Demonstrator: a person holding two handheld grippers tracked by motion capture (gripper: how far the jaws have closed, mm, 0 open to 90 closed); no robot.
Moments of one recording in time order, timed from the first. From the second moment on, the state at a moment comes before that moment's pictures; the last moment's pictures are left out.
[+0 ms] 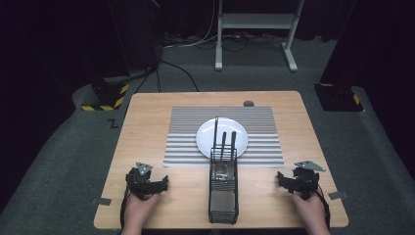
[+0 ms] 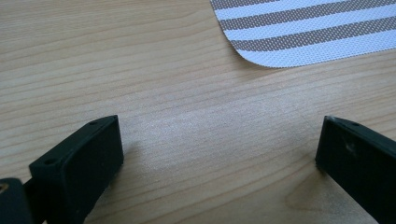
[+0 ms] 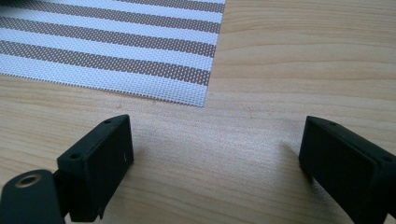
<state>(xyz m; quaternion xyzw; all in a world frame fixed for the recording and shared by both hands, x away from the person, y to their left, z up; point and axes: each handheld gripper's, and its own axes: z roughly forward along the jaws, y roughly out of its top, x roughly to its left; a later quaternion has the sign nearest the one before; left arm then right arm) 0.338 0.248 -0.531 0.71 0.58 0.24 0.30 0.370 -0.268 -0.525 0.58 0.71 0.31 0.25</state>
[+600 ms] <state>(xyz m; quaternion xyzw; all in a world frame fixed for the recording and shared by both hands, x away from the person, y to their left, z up) 0.340 0.248 -0.531 0.72 0.58 0.24 0.30 0.369 -0.271 -0.525 0.54 0.74 0.32 0.24</state>
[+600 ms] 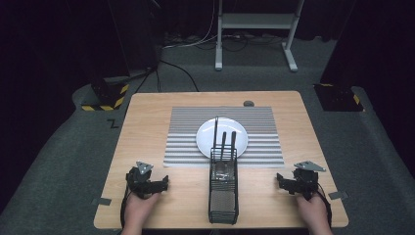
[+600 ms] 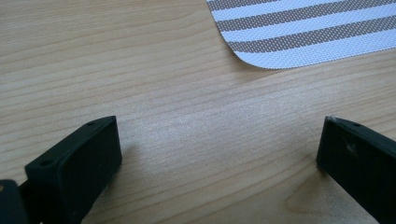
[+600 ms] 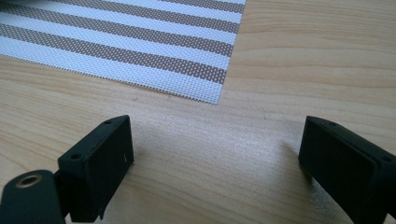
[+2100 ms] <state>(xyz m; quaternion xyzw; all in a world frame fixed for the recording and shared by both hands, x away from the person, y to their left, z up) 0.307 0.214 -0.477 0.69 0.46 0.26 0.50 0.370 -0.266 -0.525 0.53 0.75 0.32 0.23</state>
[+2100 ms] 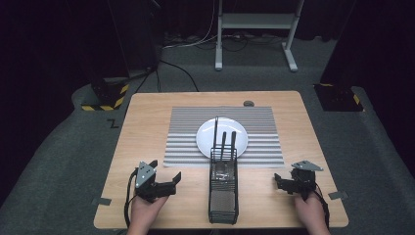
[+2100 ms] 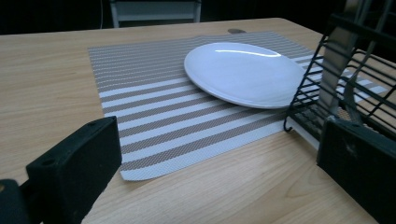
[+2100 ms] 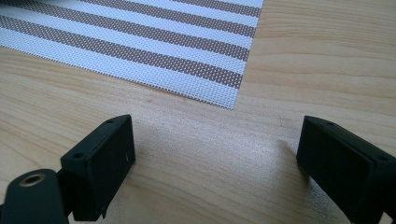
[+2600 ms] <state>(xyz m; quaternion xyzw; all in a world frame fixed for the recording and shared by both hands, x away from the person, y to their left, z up) 0.300 0.187 -0.450 0.68 0.42 0.26 0.54 0.370 -0.266 -0.525 0.53 0.75 0.32 0.23</state>
